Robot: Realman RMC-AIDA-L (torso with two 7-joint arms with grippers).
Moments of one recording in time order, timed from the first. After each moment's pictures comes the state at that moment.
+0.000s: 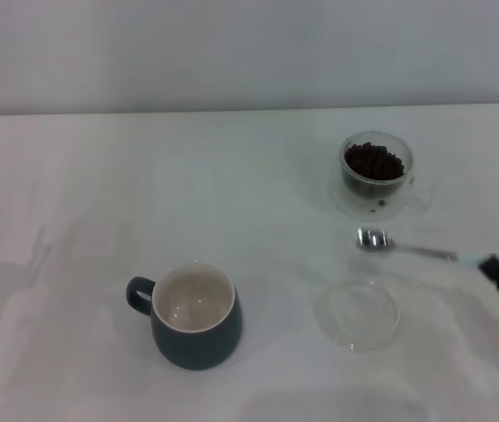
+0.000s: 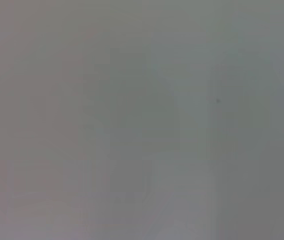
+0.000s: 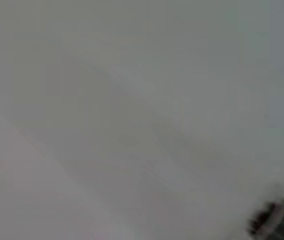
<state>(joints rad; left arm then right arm) -0.35 -2.08 2.78 0.10 -1.25 1.38 -0.15 0.17 2.01 -0.65 0.24 -1.25 -1.72 1.06</state>
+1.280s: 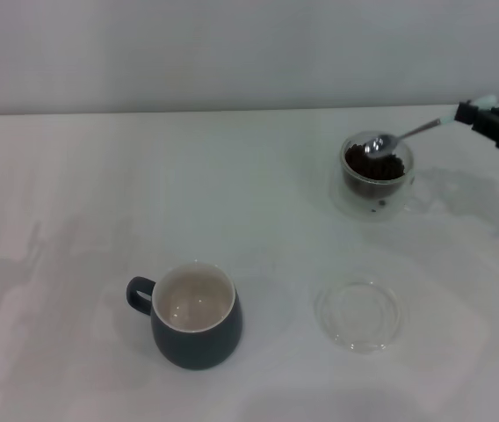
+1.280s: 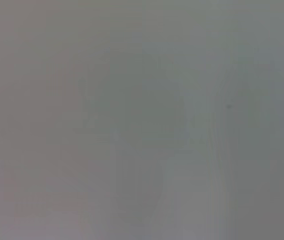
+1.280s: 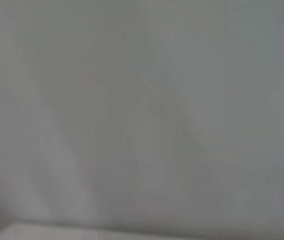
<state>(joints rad) -0.35 -2.08 2.78 0.10 -1.28 1.38 -0.15 0.41 1.95 -0.74 -0.63 -1.61 -1.24 1.61</state>
